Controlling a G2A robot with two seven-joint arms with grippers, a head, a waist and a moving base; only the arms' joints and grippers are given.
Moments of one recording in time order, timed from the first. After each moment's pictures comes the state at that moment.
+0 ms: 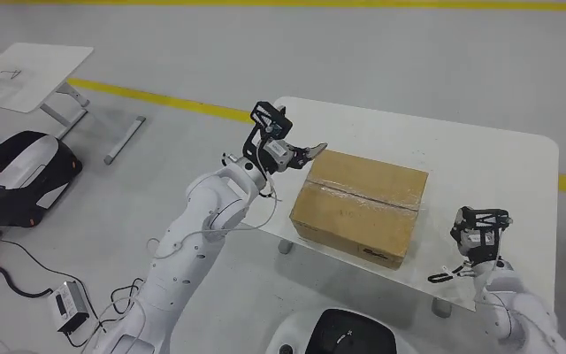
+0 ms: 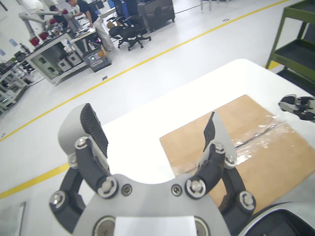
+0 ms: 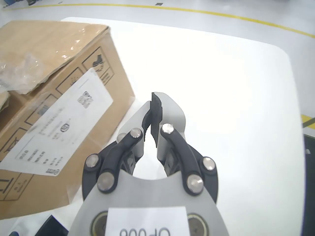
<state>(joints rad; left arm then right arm) 1.08 -1.13 -1.38 -1.90 1.19 -0.29 -0.36 -1.22 -1.13 1.28 -1.52 -1.17 0.00 0.12</state>
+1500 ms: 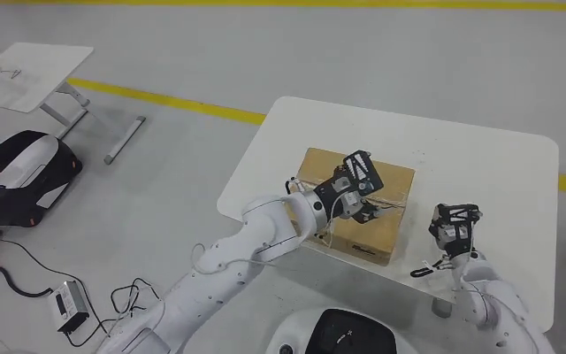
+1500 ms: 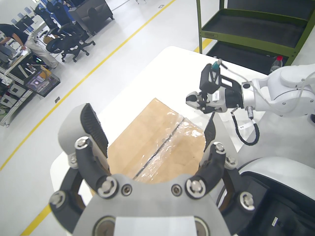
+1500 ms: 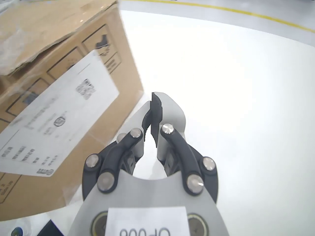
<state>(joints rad) 0.96 -1.18 -1.02 -1.90 1.28 -0.32 -0.48 -1.11 -1.19 1.18 -1.35 -1.18 -0.03 0.07</state>
